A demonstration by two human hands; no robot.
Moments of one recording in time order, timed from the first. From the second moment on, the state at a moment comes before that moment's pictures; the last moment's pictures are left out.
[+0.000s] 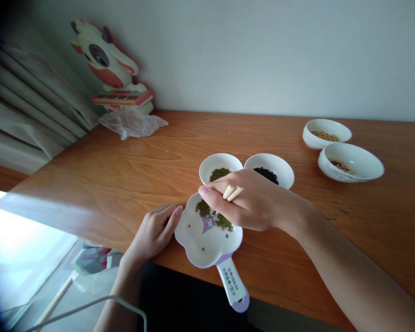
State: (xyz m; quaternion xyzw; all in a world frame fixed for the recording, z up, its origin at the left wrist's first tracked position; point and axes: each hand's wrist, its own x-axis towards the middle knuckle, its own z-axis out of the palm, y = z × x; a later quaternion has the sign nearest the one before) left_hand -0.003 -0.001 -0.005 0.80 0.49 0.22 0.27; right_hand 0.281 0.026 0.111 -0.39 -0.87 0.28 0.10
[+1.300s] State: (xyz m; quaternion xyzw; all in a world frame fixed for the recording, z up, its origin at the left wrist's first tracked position) left_hand -0.003 0.000 -0.003 0.81 0.47 0.23 0.26; right_hand 0.324 0.004 0.119 -0.42 -0.78 0.29 0.34
